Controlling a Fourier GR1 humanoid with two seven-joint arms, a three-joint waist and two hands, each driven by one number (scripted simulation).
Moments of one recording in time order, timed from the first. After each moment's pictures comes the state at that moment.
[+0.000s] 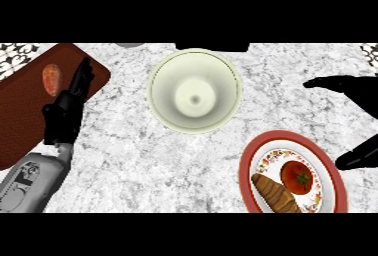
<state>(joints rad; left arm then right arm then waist) -0.35 0.45 -0.26 -1.42 0.15 0.37 0.05 -0.44 -0.72 0.13 -1.40 -0.37 0.72 -0.57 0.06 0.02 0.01</state>
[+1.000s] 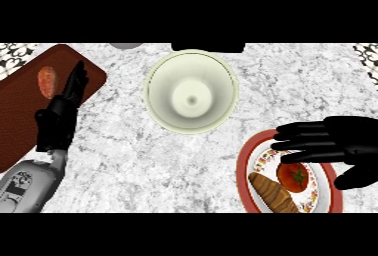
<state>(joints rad) -0.30 0.47 -0.25 -1.50 0.12 0.38 0.11 -0.45 -0.98 0.53 -1.54 0.32 0.36 -0.93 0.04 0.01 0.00</state>
